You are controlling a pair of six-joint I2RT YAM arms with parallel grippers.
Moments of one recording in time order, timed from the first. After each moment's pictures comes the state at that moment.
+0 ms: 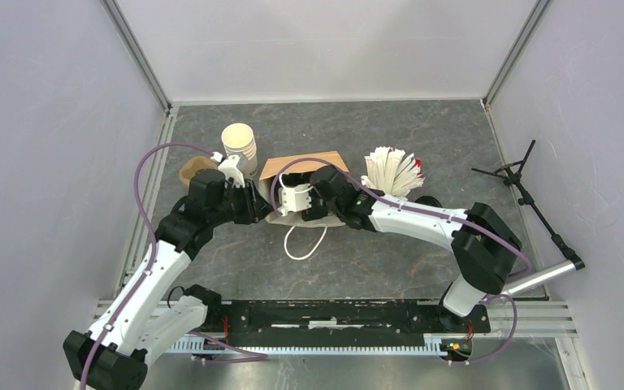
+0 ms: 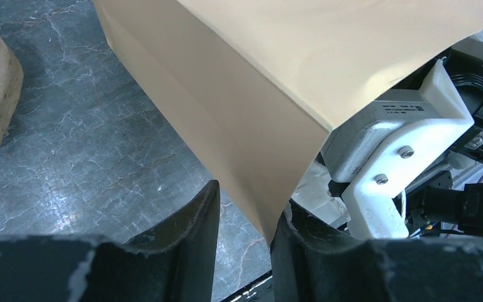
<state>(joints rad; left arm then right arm) -0.39 0.84 0.80 -0.54 0.24 -0.42 0.93 1.65 1.11 -0.11 0.26 -0.99</state>
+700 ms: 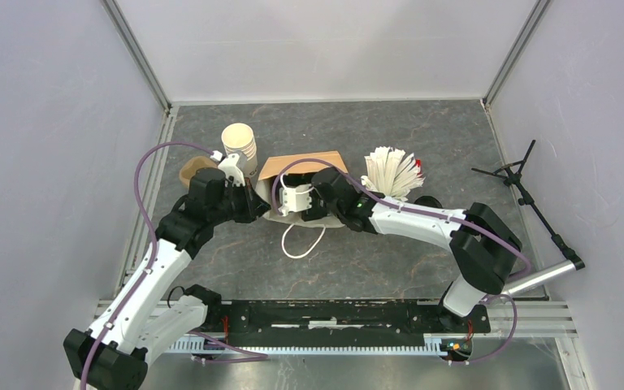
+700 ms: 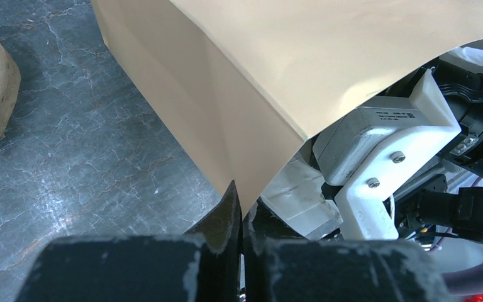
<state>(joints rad) -0.39 0.86 0.81 -0.54 0.24 -0.44 0.93 1.65 1.08 -0.04 0.26 -0.98</state>
